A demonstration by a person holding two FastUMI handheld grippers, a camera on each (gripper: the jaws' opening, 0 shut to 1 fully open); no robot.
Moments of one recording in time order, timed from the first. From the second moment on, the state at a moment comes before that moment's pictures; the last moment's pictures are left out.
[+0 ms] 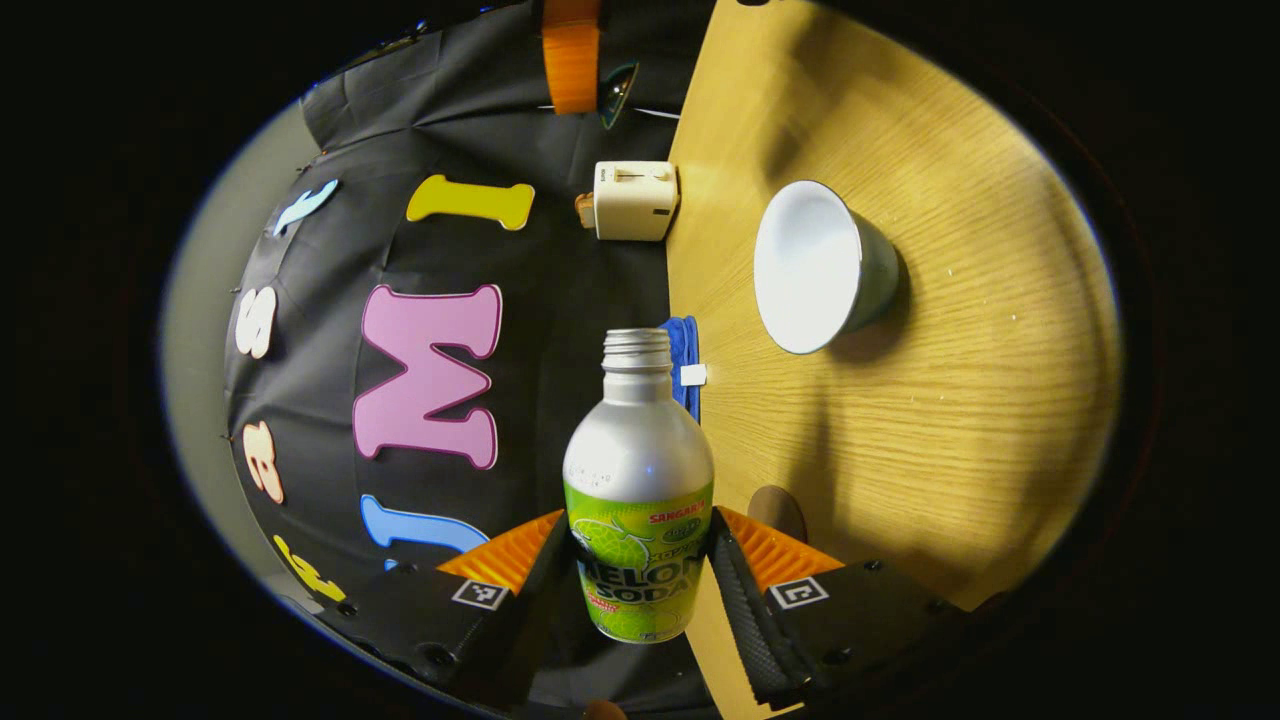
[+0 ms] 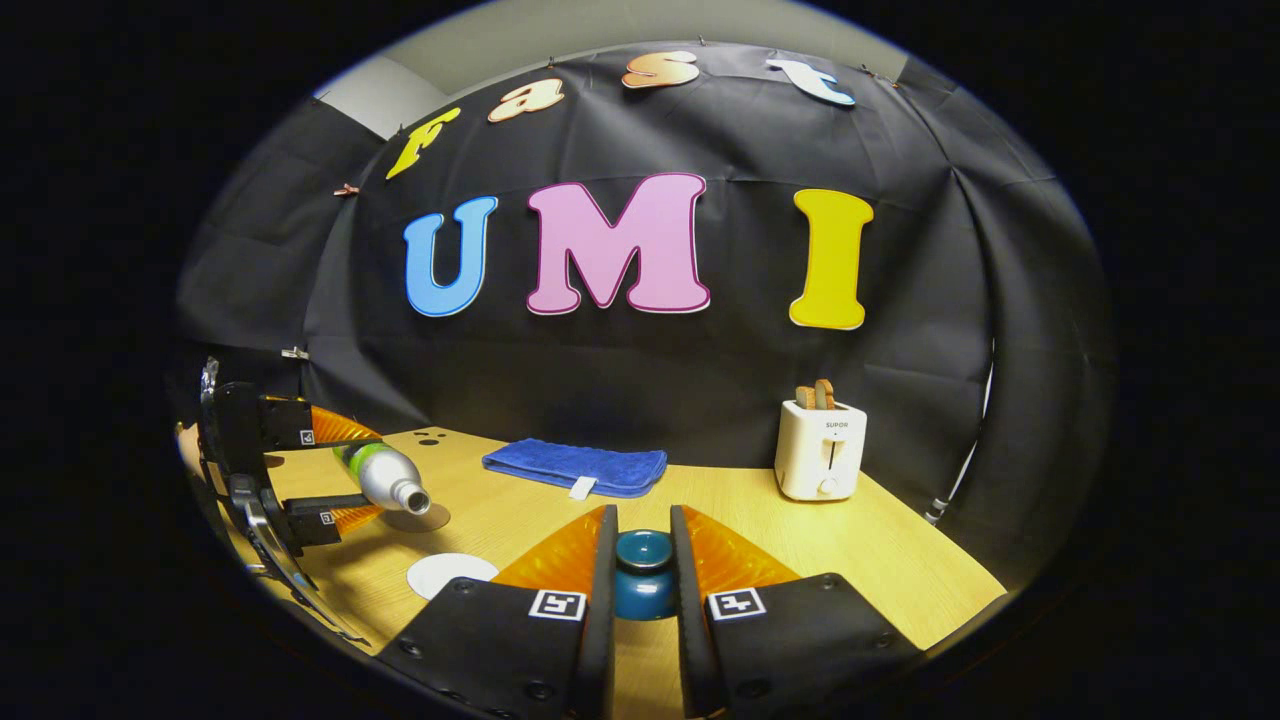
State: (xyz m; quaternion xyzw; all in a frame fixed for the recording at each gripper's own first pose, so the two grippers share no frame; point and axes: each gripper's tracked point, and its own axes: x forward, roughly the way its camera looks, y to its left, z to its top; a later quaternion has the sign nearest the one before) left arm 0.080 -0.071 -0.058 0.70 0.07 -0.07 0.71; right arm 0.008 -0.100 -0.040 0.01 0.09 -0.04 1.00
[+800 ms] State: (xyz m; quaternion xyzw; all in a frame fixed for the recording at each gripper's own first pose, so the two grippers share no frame) left arm 0.085 -0.074 -0.042 0.79 0.04 -0.08 0.60; right arm 0.007 -0.103 -0.037 0.02 0.08 -0.04 1.00
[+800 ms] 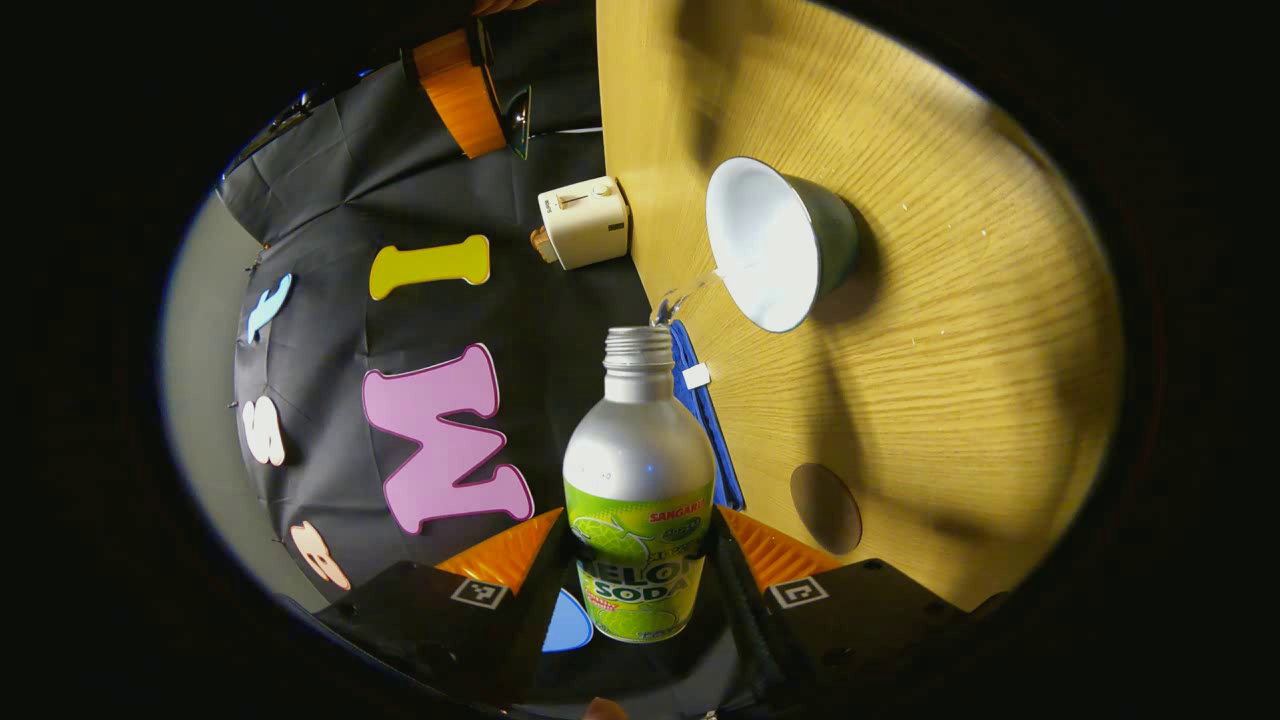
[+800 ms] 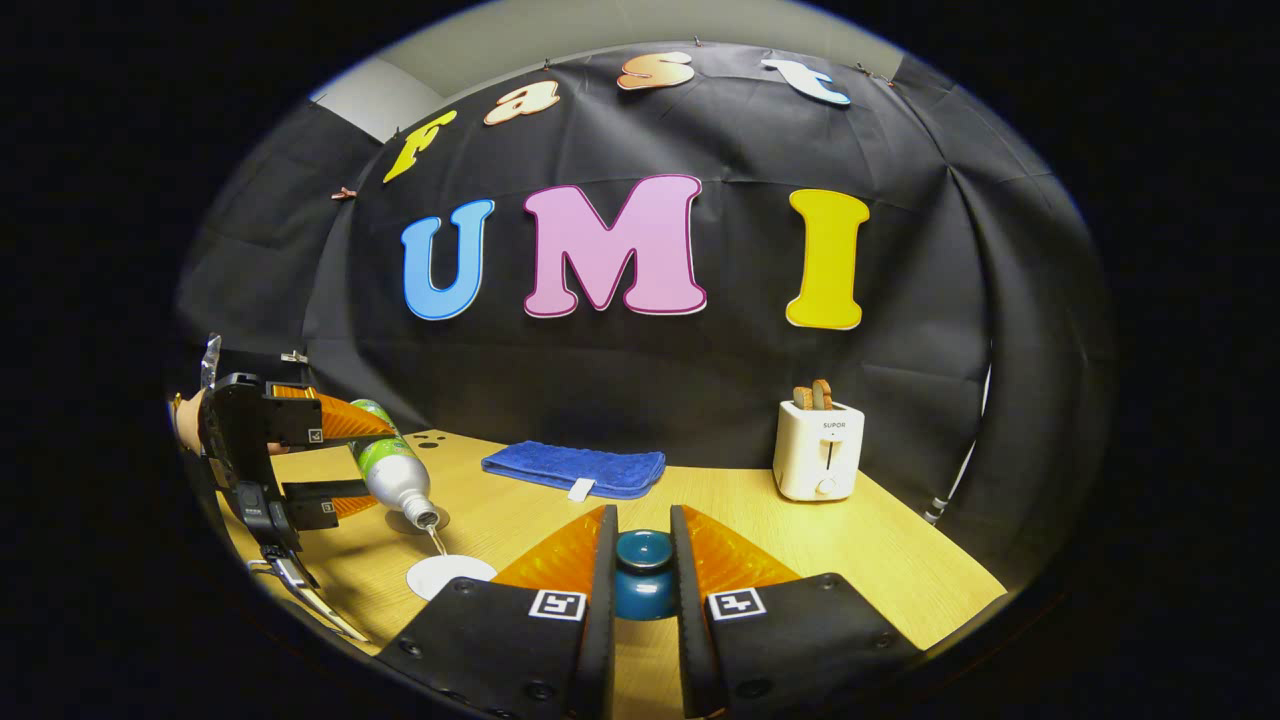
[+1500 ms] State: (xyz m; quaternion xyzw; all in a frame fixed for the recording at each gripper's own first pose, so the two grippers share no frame) left arm 0.090 -0.078 -0.026 0.84 0.02 -0.08 0.54; right arm 0.005 -0.106 -0.035 0.02 0.08 -0.04 1.00
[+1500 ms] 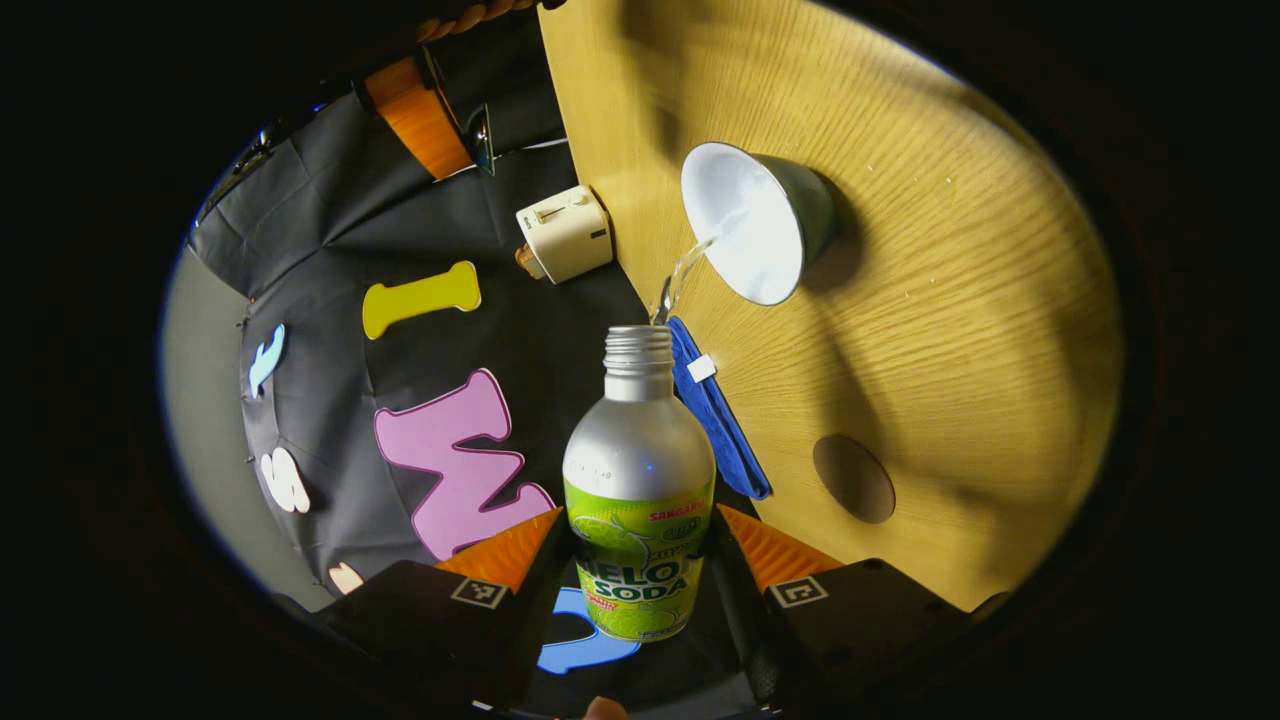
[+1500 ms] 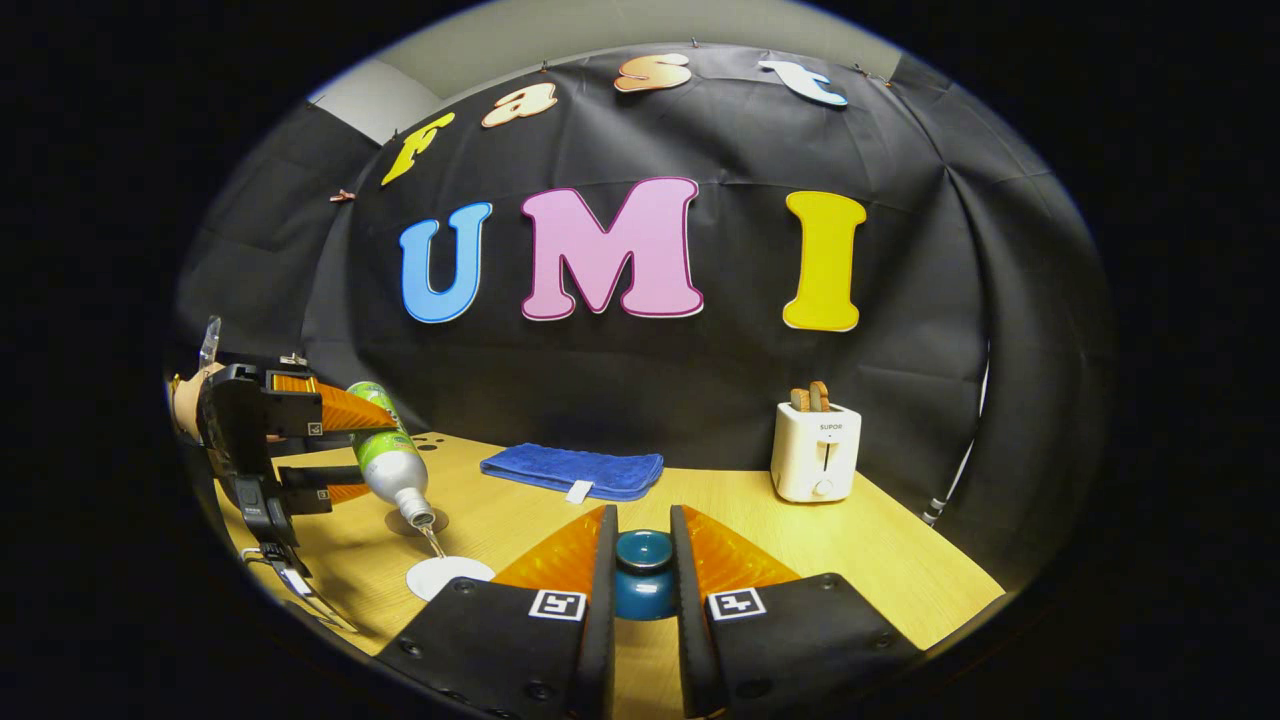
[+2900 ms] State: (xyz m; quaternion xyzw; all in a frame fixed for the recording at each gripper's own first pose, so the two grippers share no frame) left arm 0.097 -0.123 0.013 0.94 -0.04 -0.10 0.33; right arm 0.001 -0.113 -0.026 0.03 0.07 -0.04 1.00
